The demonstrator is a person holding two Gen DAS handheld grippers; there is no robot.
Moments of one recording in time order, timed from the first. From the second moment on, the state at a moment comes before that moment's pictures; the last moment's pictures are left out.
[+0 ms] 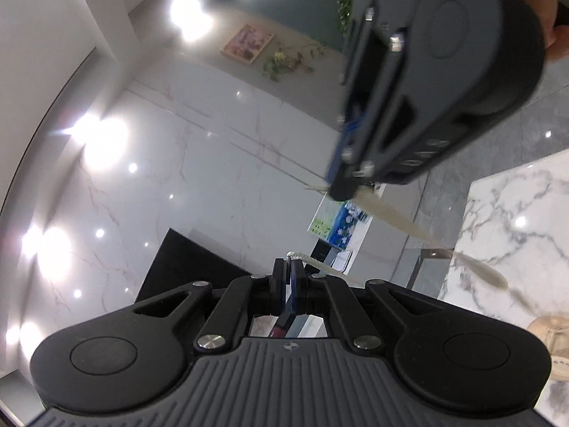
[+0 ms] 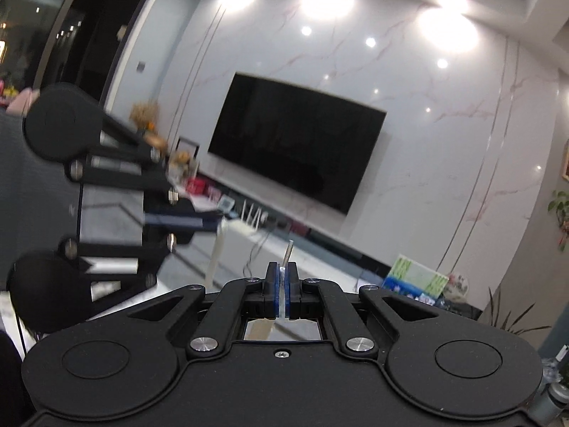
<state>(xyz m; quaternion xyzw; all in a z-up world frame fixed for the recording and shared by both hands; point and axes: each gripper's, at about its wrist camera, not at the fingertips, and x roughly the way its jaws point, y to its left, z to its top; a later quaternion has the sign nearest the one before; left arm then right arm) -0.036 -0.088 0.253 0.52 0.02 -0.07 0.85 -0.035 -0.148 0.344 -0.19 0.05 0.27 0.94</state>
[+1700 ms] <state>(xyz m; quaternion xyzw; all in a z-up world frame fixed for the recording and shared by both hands) -0.048 -0.075 0.235 0.52 0.04 -0.06 0.85 -0.032 -0.158 0.332 -0.20 0.08 0.27 0.94</state>
